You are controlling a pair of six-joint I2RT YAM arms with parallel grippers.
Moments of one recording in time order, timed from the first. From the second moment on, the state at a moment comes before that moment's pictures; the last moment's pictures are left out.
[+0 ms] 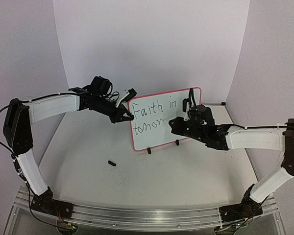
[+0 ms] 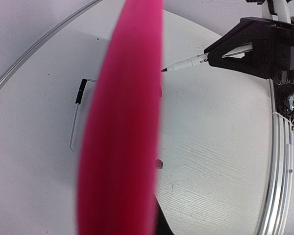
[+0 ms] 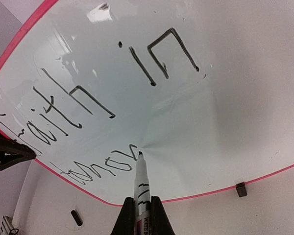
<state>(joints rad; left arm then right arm) -0.59 1.77 1.46 -0.45 0.56 0.29 0.79 1.51 0.92 0.18 0.21 0.64</state>
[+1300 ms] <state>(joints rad) -0.59 1.77 1.46 -0.45 0.56 0.29 0.79 1.53 0.95 0.19 0.26 0.64</state>
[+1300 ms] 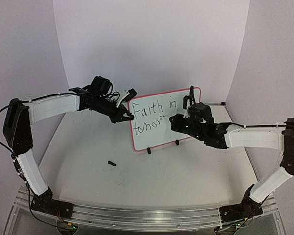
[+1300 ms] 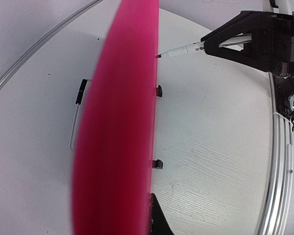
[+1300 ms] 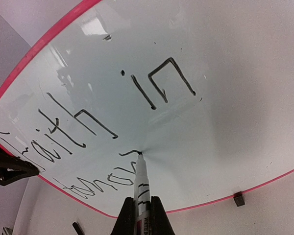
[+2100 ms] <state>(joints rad) -0.60 1.76 1.46 -0.45 0.55 0.29 0.79 1.56 0.92 0.14 0.26 0.67</state>
